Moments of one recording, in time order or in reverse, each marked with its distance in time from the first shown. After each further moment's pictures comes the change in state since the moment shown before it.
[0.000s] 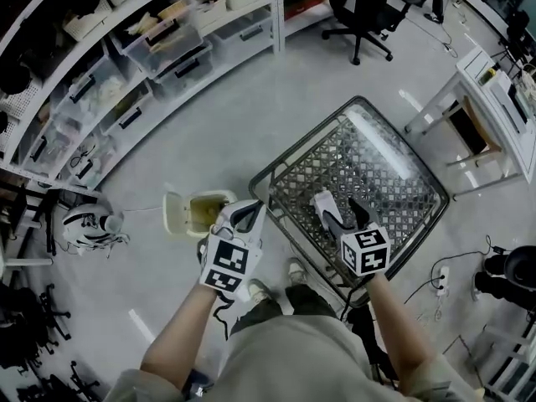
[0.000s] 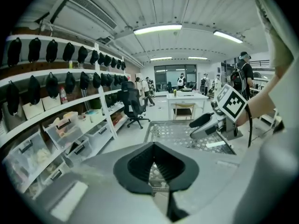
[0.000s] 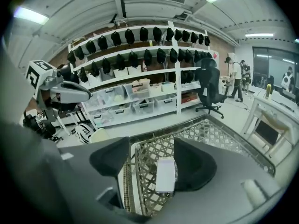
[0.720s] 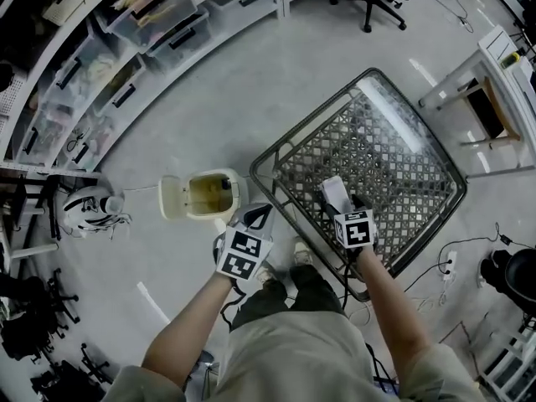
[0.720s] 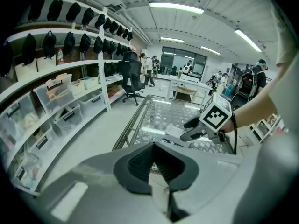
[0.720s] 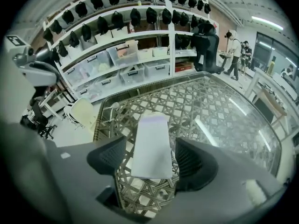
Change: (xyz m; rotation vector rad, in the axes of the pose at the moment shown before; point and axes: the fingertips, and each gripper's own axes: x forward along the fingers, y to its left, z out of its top) left arm 0.074 -0.031 -0.122 -0.199 0.243 -0.099; right arm 0.106 -0.050 -0.153 0.052 0.364 -0.099
